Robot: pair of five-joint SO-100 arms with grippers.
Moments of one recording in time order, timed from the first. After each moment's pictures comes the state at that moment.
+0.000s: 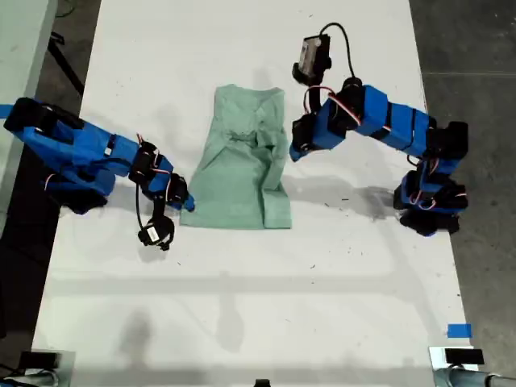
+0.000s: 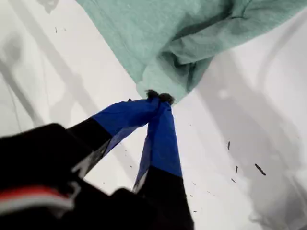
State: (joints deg) arm 0 3.1 99.1 131.4 49.6 -3.6; arm 1 8.2 85.9 57.3 91.8 -26.2
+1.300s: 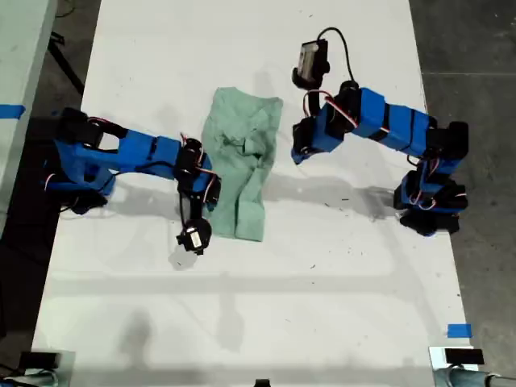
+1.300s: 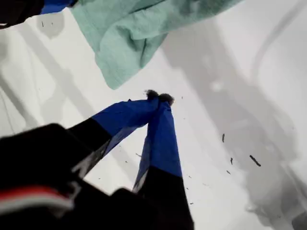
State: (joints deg) arm 0 2.9 65.2 72.8 82.1 1.2; arm 1 8.2 86.3 61.1 91.8 -25.8
